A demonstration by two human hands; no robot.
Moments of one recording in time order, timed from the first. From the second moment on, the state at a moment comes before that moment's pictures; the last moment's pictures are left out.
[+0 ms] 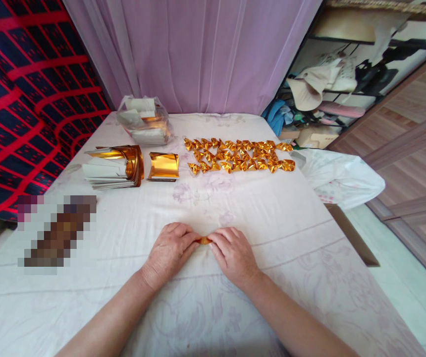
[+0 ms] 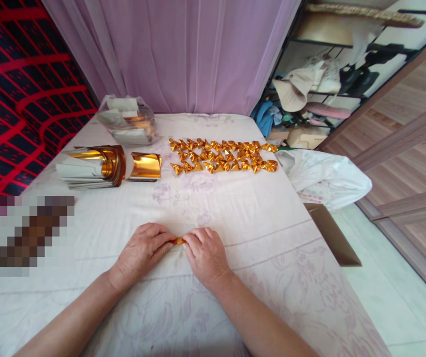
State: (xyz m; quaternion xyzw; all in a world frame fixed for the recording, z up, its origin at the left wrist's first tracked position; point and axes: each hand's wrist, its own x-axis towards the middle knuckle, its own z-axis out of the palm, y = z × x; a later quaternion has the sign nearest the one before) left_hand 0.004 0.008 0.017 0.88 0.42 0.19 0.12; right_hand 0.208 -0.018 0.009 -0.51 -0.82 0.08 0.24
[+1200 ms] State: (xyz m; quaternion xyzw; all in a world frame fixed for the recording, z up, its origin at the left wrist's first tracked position) left_hand 0.015 0.007 0.024 0.84 0.52 0.16 0.08; right_hand 0.210 -0.009 0.001 -0.55 -0.79 0.07 0.28
